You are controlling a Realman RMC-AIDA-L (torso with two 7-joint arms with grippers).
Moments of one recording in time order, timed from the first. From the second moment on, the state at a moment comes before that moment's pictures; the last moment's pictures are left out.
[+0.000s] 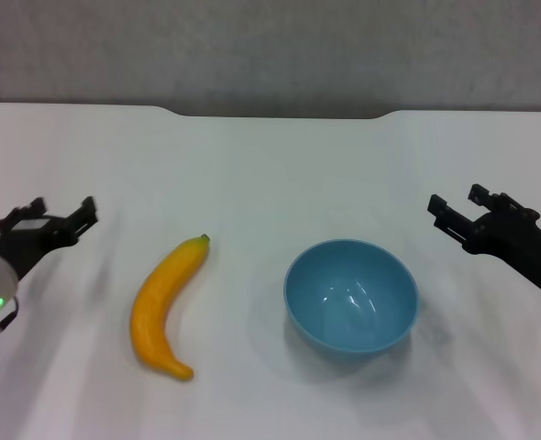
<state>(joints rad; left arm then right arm) -0.47 -2.02 -1.55 -0.35 0.15 -0.59 2.48 0.45 2.02 -1.57 -0.28 2.72 0.91 -2.37</state>
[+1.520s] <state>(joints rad) -0.31 -1.94 -1.11 -1.21 0.68 0.29 2.03 0.62 2.00 -1.03 -0.87 0.83 1.09 -0.80</state>
